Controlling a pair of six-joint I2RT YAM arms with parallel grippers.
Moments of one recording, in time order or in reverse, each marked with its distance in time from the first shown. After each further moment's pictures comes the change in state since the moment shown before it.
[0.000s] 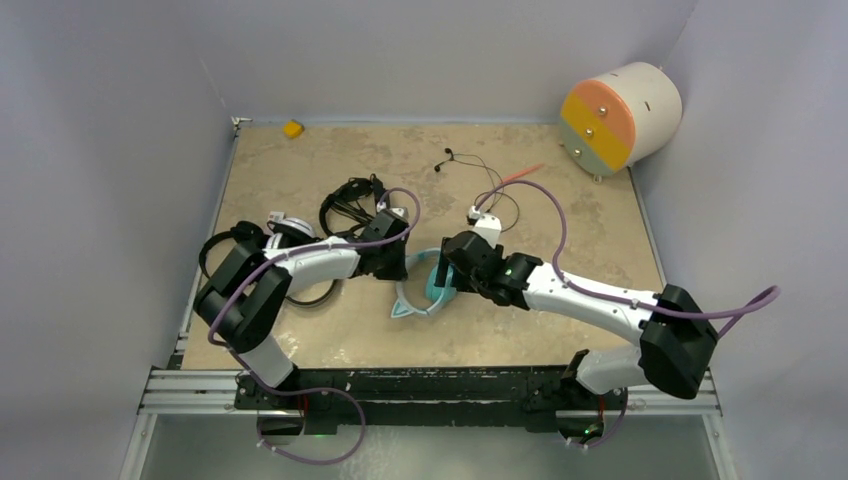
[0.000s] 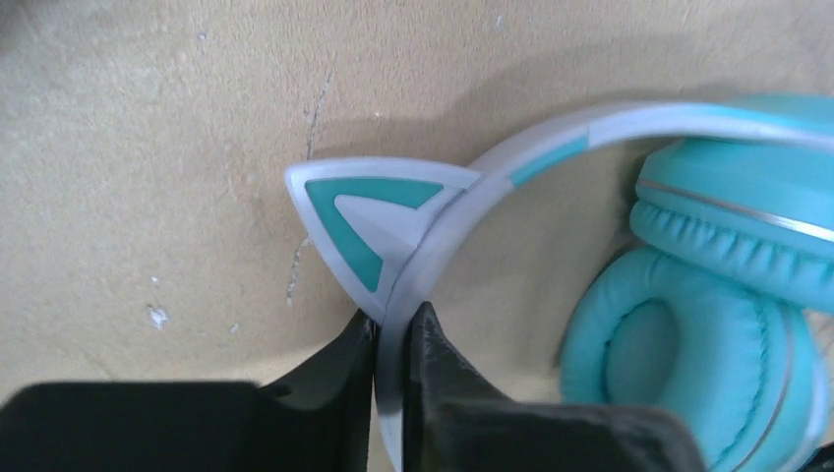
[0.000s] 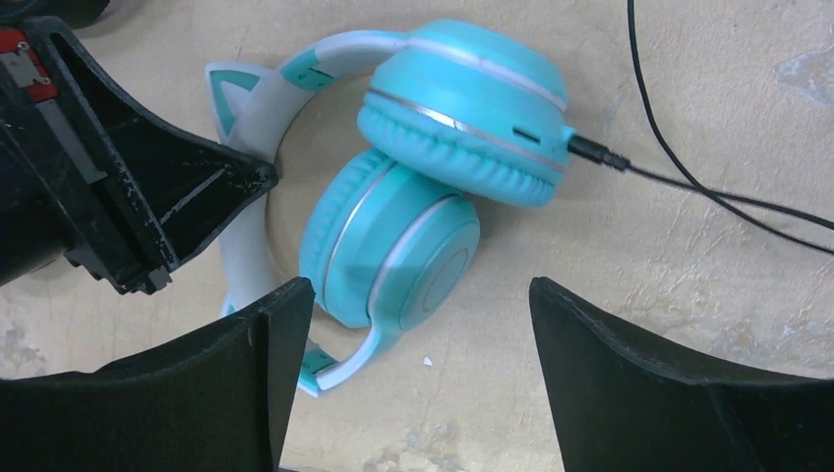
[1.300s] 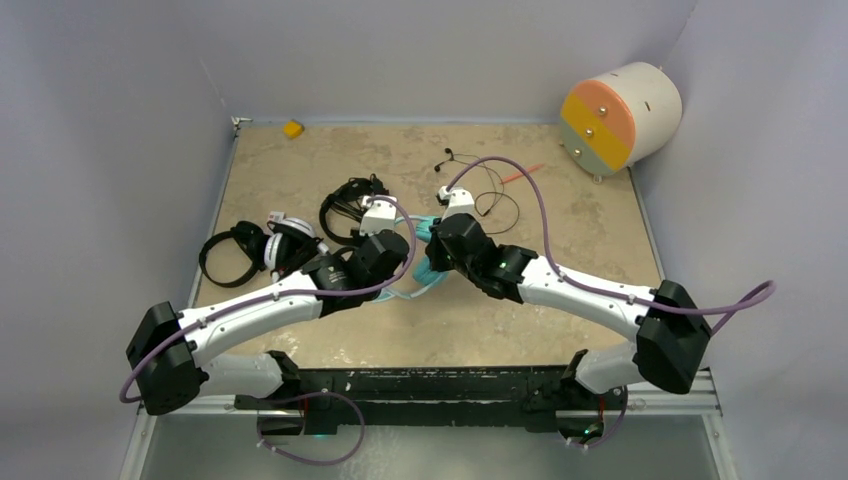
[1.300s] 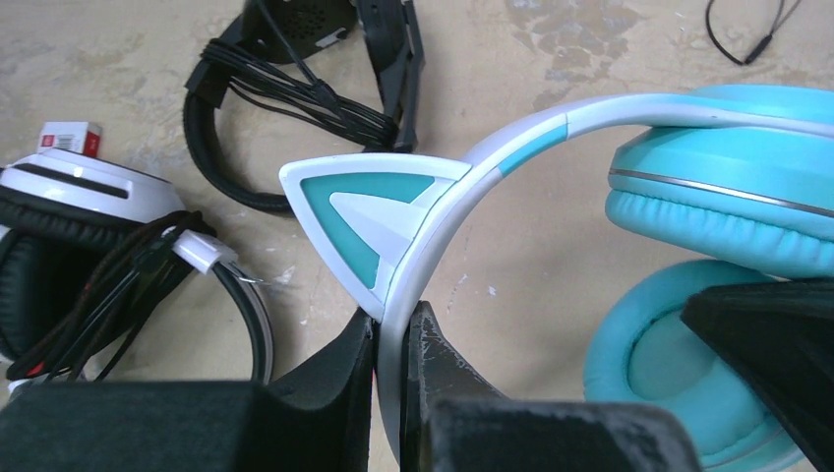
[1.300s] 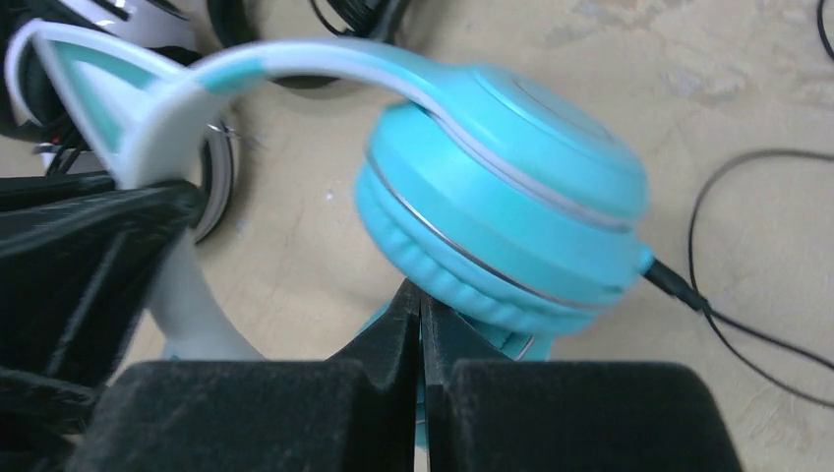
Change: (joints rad) left arm -0.282 -0.428 -0.007 -0.138 -0.758 0.132; right arm 0.002 0.031 0.086 0.297 -0.098 -0.364
